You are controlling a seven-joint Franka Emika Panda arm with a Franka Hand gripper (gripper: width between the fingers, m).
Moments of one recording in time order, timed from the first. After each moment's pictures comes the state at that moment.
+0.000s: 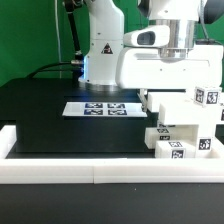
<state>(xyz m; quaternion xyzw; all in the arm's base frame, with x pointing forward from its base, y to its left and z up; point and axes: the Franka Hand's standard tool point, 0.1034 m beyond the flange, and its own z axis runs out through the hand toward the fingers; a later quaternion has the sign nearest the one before) 0.510 0.086 0.056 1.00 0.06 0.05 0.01</state>
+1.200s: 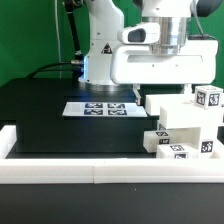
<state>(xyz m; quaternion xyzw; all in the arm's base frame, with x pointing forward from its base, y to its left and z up) 0.479 0.078 0.064 1.00 0.02 0.00 0.00</state>
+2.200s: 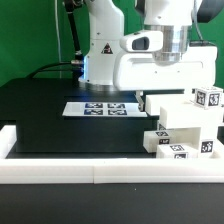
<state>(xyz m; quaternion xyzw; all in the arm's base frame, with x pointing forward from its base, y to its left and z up) 0.470 0.087 0.048 1.00 0.05 0.00 0.00</state>
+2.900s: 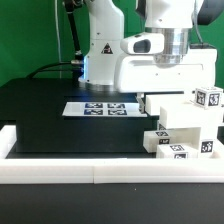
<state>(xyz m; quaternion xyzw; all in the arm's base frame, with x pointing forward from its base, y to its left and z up) 0.468 0.088 0.041 1.00 0.07 0.01 0.00</state>
